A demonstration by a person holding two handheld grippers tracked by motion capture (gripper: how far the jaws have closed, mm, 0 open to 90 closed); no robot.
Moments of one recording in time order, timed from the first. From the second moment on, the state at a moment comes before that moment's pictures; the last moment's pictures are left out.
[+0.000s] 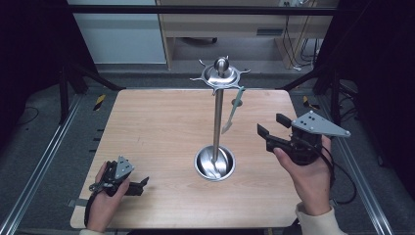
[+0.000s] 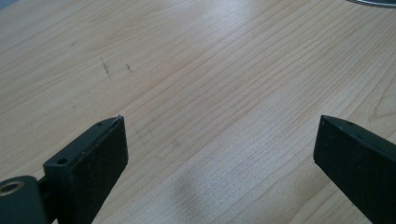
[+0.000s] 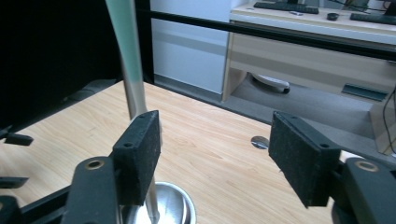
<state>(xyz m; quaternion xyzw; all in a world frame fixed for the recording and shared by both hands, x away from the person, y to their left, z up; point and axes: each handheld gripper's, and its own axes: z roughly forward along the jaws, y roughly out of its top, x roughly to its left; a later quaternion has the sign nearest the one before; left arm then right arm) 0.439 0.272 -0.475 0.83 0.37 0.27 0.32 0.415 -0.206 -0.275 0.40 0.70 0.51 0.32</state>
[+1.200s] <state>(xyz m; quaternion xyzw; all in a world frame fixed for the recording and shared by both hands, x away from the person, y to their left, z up) 0.439 0.272 -0.475 0.83 0.37 0.27 0.32 0.427 -0.242 -0.325 0.42 0.71 0.45 0.34</state>
